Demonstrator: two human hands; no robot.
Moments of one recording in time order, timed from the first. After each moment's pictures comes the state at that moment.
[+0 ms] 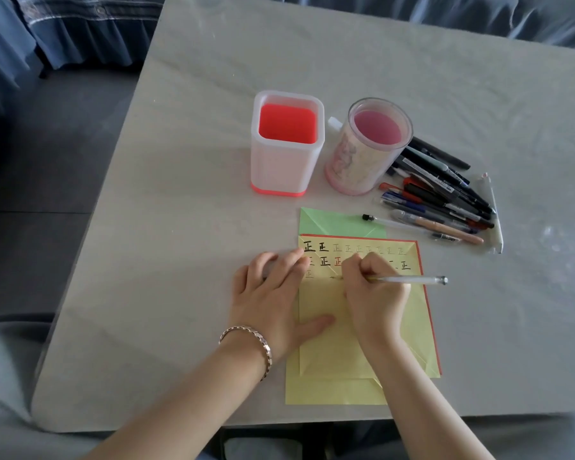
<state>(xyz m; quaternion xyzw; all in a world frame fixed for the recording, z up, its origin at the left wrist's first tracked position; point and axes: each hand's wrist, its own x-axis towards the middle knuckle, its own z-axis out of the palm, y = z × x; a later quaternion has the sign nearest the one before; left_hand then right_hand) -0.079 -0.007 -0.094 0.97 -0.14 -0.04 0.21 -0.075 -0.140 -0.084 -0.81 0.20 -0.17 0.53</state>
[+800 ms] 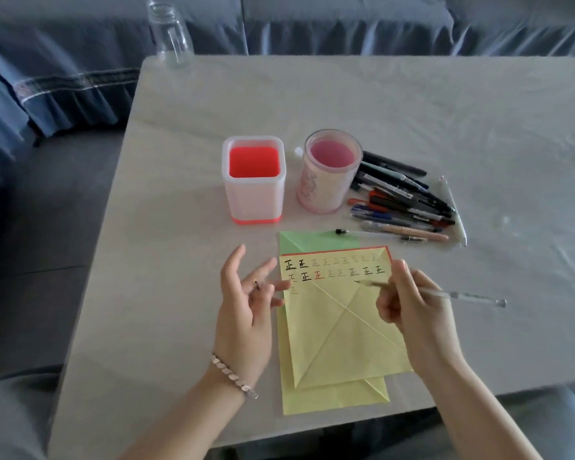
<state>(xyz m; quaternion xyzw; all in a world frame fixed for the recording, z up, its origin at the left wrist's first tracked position) -0.086 -0.008 -0.049 0.75 -0.01 0.02 0.66 -0.108 -0.190 -0.027 -0.69 0.29 -0.09 0.66</state>
